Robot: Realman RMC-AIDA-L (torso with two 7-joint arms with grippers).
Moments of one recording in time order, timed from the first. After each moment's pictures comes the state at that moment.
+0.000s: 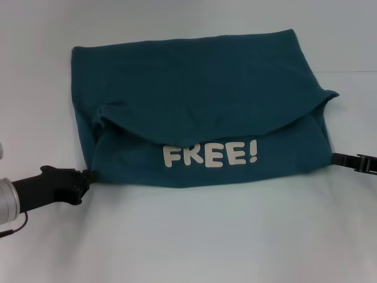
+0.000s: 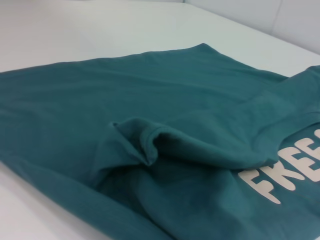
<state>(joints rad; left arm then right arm) -0.38 -2.17 0.70 0.79 2.08 1.16 -1.48 0.51 1.99 -0.52 -0.53 -2.13 -1.23 1.90</state>
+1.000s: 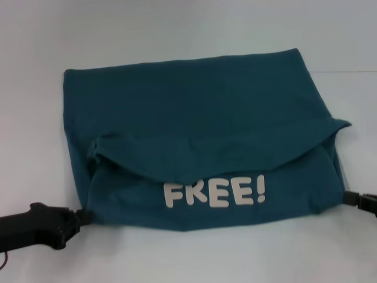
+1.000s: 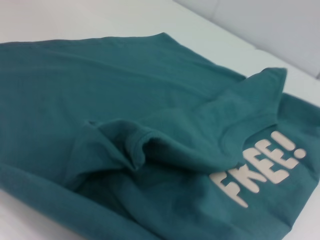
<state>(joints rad) -0.29 -2.16 0.63 0.91 2.18 1.49 -1.57 0.39 1.97 -0.49 -0.54 -2.13 -1.49 1.76</state>
